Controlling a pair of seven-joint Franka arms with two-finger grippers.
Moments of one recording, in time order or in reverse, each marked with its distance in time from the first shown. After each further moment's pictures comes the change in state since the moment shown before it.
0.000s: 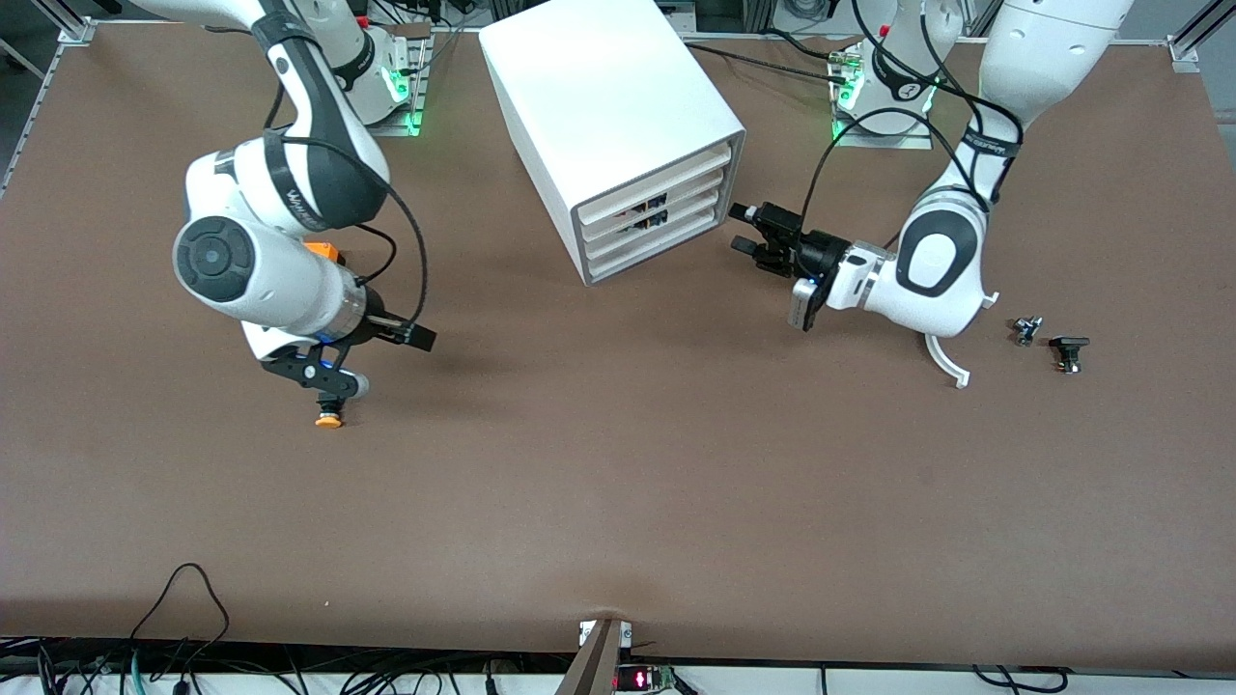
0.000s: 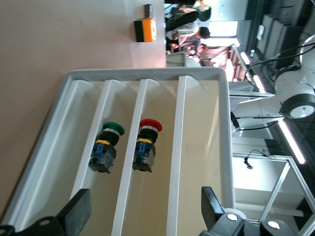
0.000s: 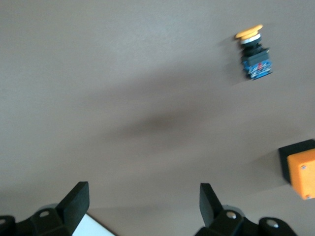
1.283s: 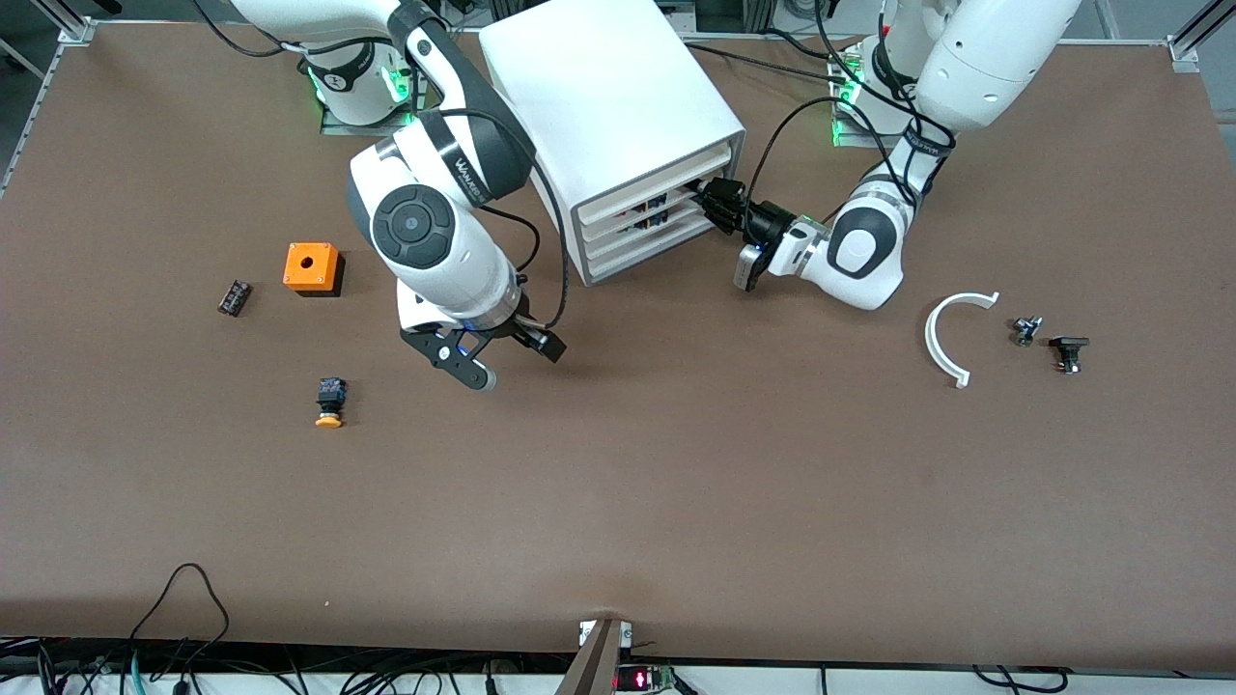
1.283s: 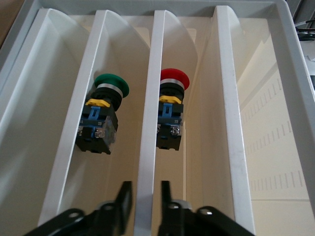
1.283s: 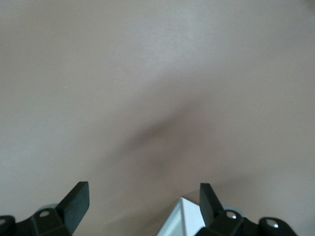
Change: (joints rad) left arm -0.090 0.107 -0.042 -0.096 -0.082 0.011 0.143; right arm 0.223 0.193 0.002 0.316 0.000 0.003 0.510
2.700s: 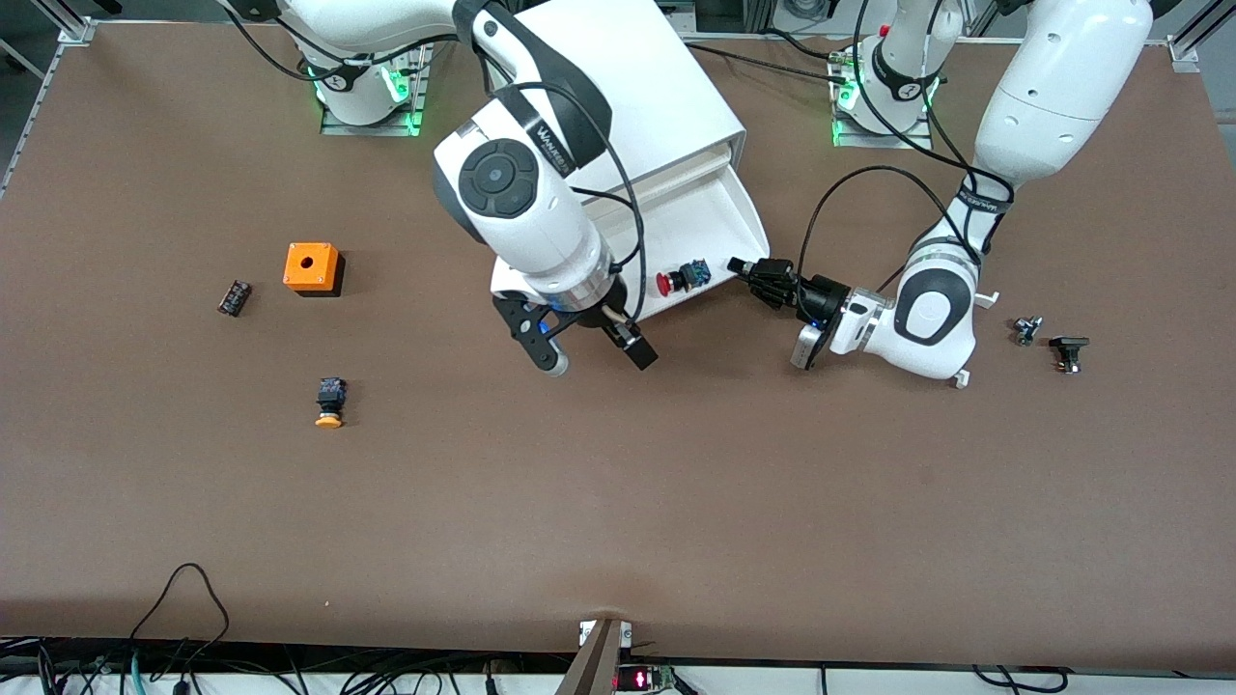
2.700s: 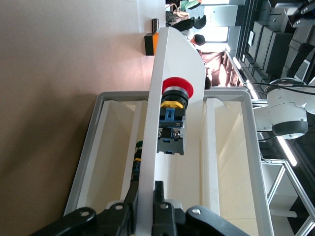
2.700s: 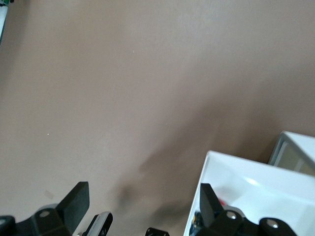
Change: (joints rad) left arm 0.174 0.127 0.018 0.313 0.163 -0.017 -0.130; right arm 0.103 0.150 0.052 0.243 0.040 0.140 0.440
